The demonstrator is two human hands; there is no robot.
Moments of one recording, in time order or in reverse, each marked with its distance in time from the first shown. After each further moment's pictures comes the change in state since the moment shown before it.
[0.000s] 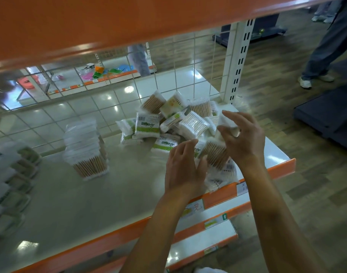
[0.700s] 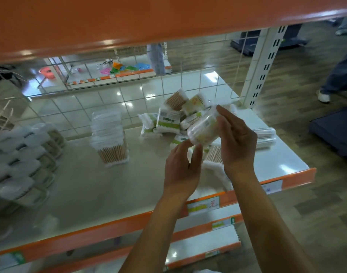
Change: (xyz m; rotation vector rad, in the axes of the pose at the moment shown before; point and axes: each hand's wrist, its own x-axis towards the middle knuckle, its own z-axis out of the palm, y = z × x) left_hand -0.019 -0.021 -0.039 -0.317 0.197 -0.092; right_hand -0.038 -0.059 0.037 0.645 -0.002 -0.020
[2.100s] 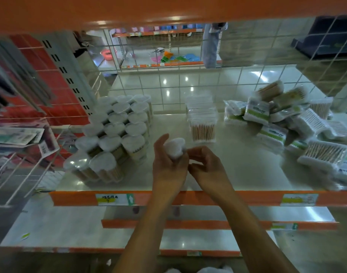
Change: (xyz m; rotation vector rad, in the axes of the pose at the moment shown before) left_hand -0.064 -0.108 -0.202 -0.111 0.378 -0.279; right_hand -0.175 -0.019 0.178 -0.052 -0.729 0.349
